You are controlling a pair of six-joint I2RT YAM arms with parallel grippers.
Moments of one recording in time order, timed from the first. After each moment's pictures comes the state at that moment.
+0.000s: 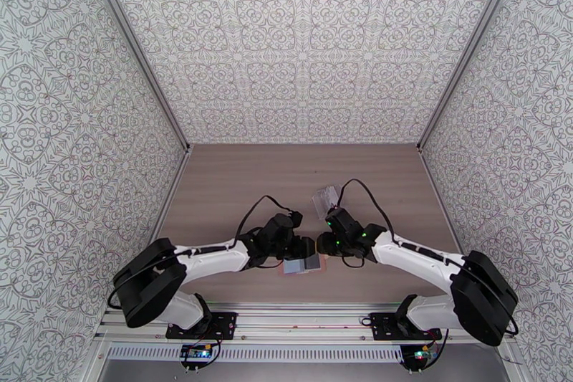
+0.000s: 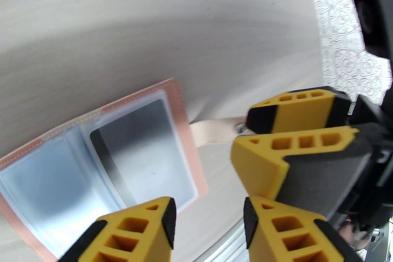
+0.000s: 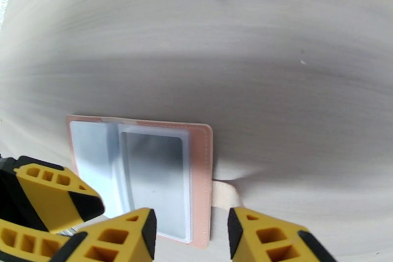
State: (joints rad) left arm -0.86 1.45 0.65 0.11 0.33 -0.96; right arm 0.76 1.34 0.76 -0.46 -0.05 0.77
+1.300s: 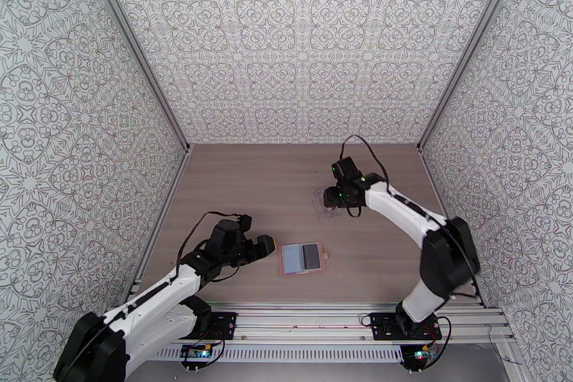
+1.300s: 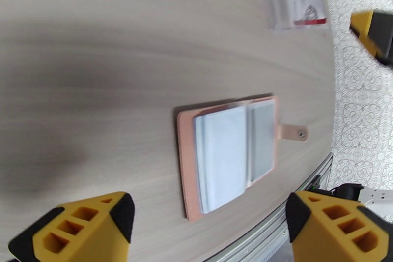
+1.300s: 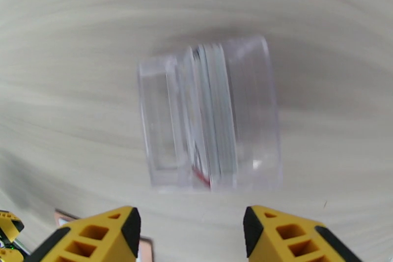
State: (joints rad) left arm -0.51 0.98 0.37 -0.18 0.40 -0.84; right arm 0.48 1.75 1.40 -0.76 0.07 0.35
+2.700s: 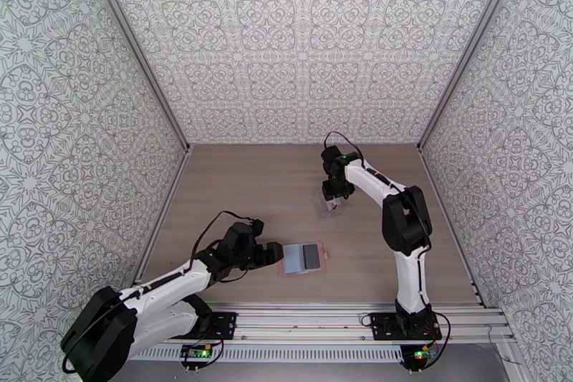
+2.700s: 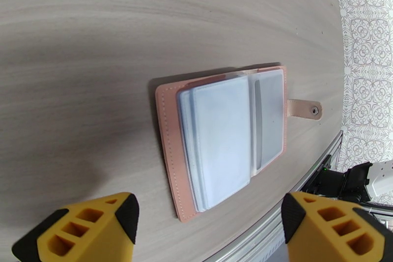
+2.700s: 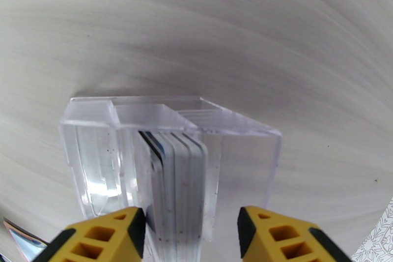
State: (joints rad) left arm -0.61 1.09 0.37 -0.10 0.38 -0.86; right arm 0.43 2.11 1.77 -1.01 0.12 0.16
